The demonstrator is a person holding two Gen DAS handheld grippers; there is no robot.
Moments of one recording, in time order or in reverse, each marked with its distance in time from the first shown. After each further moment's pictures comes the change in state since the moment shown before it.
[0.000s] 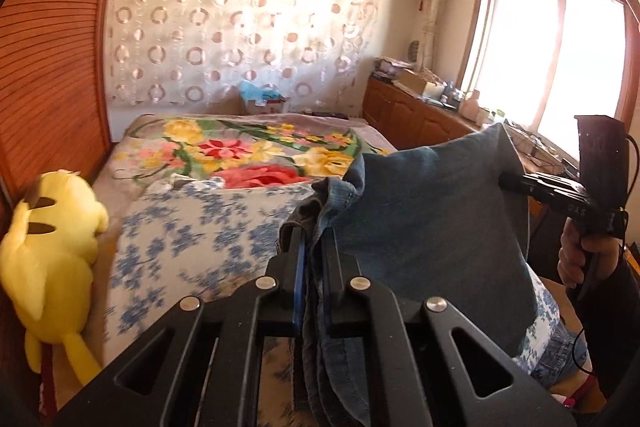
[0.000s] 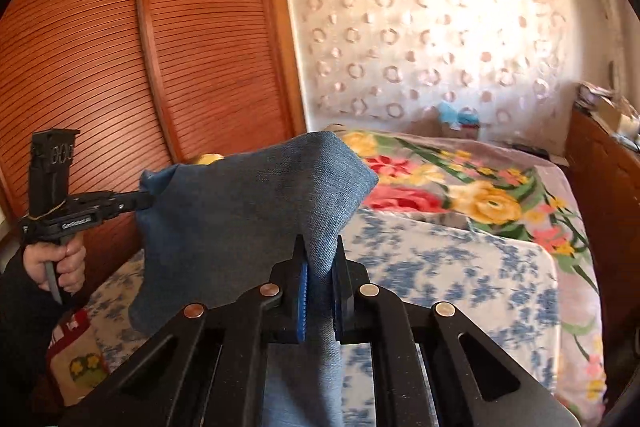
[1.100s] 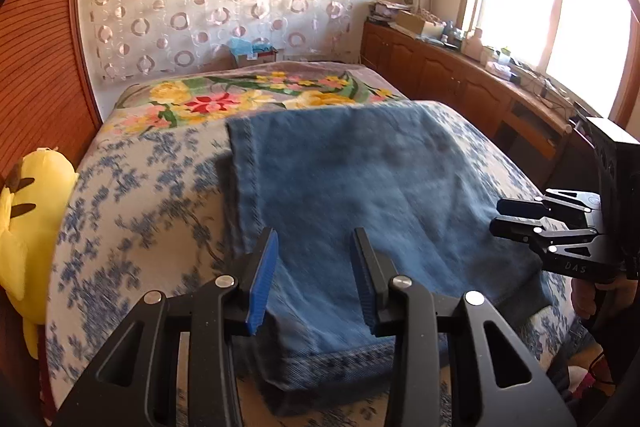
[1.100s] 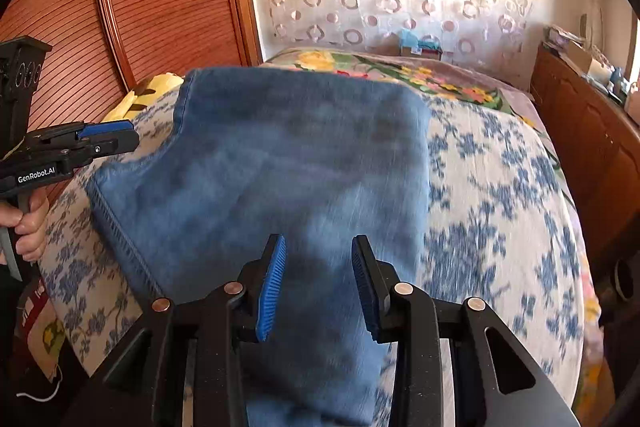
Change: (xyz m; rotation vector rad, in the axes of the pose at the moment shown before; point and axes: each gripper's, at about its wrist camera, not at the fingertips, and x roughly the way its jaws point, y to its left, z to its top) left arm 0.058 -0.067 -0.059 0.075 0.174 0.045; right arm 0.021 0.020 -0.099 0.046 0.241 -0.153
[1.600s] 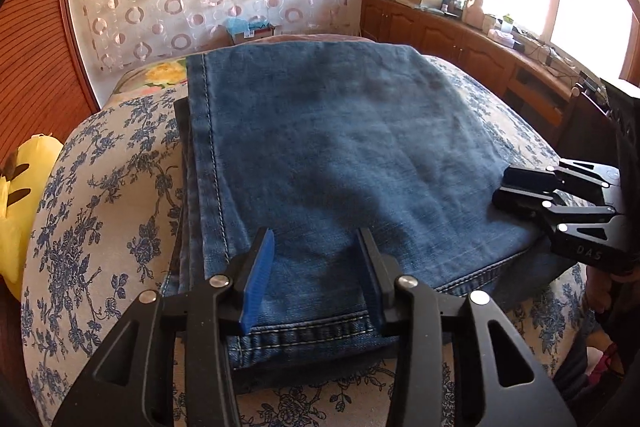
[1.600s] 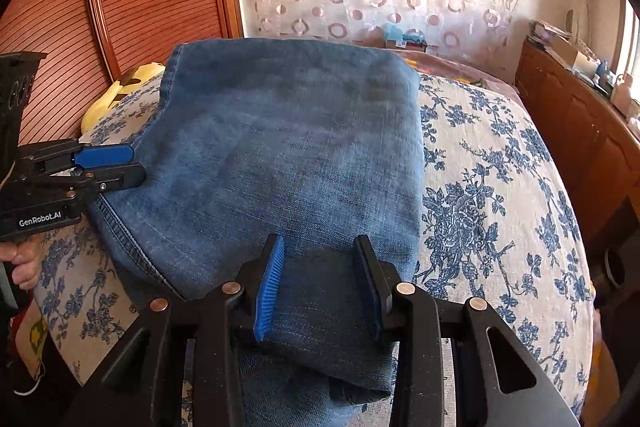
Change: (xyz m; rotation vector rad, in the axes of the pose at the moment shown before) left arm 0.026 -0.030 -0.032 0.041 0.080 0.045; right arm 0.001 0.007 -0.023 0.008 0.010 -0.057
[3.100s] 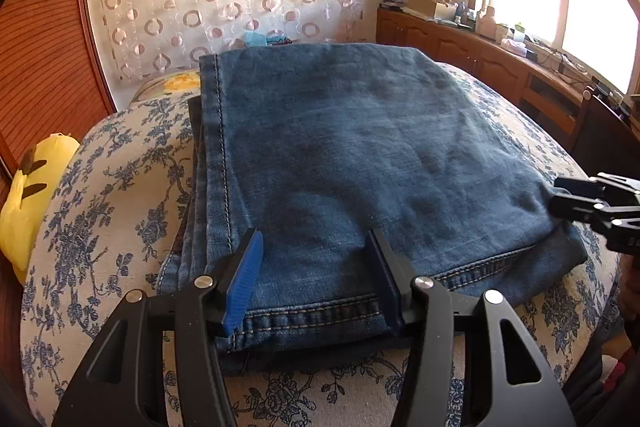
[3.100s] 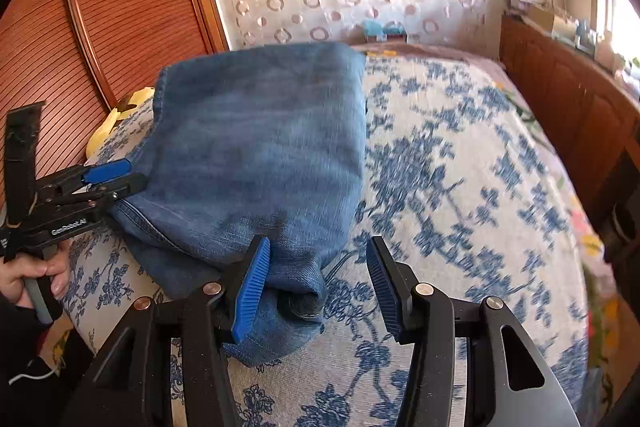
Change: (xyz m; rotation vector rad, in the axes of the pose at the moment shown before) left arm -0.005 -0.010 -0.020 -0.009 -0.066 0.075; right arm -0.035 -0.033 -0.033 0.133 -0.004 0.041
